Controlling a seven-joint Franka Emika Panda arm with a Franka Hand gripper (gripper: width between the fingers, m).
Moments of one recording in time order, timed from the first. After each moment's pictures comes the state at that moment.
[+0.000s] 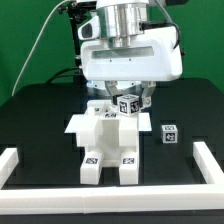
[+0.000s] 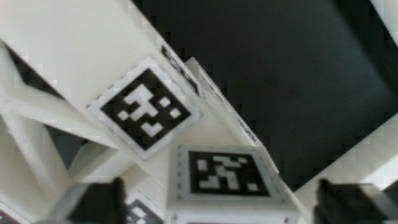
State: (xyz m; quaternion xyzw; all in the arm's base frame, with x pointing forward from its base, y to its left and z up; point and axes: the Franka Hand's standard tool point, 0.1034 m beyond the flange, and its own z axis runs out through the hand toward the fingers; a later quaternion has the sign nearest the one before) arm 0.531 0.020 0.114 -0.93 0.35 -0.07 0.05
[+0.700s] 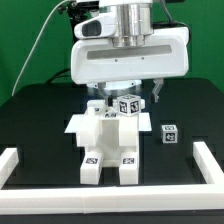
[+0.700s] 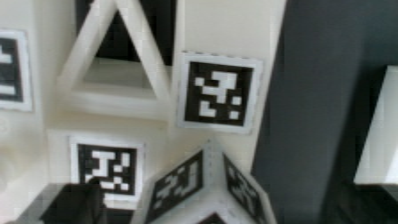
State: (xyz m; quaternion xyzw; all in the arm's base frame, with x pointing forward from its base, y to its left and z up) arm 0.529 0.020 0.115 -1.00 -0.07 -0.04 0.00
